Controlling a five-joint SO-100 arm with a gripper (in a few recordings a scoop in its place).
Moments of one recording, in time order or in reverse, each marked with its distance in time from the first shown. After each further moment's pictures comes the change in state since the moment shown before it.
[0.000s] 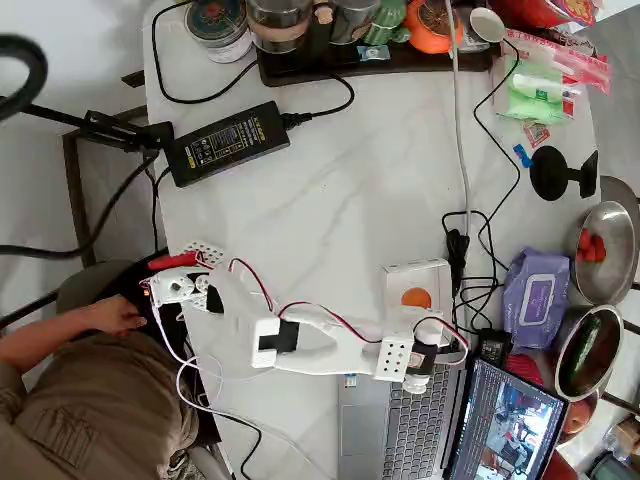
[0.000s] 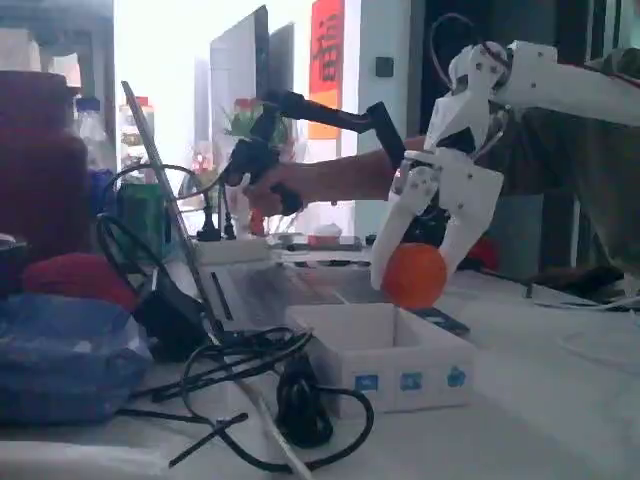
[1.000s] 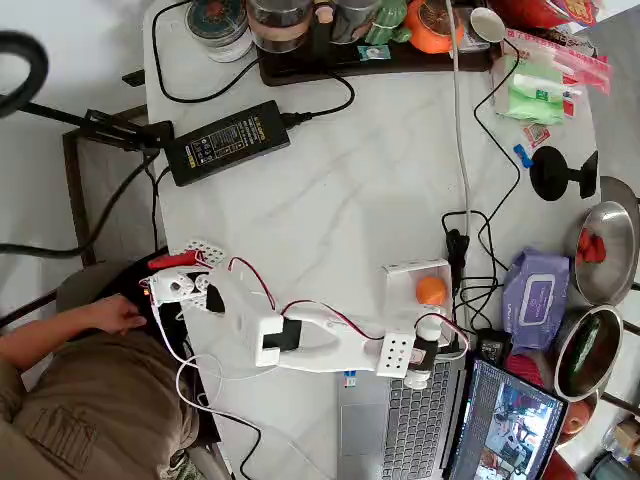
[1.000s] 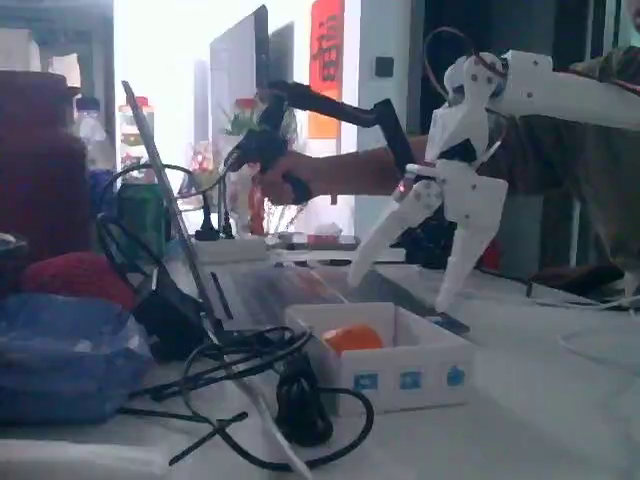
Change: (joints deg) arm -0.2 -0.4 0.0 4.6 0.3
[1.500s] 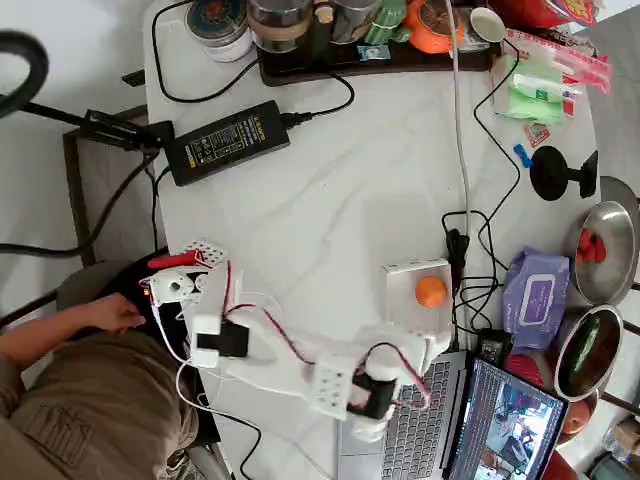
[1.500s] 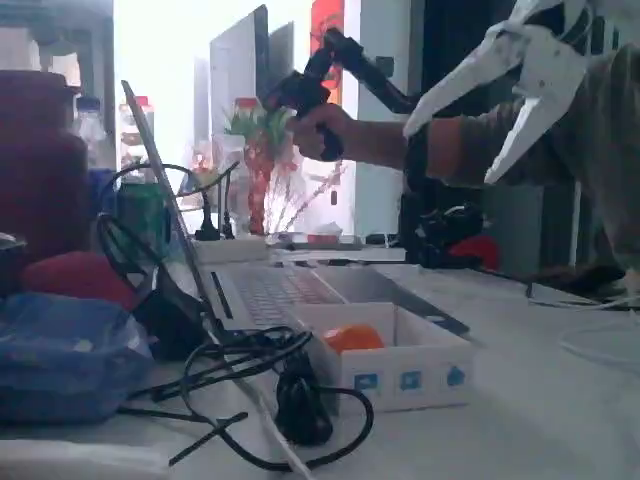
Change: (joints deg) arm -0.5 25.5 0.2 11.3 2.4
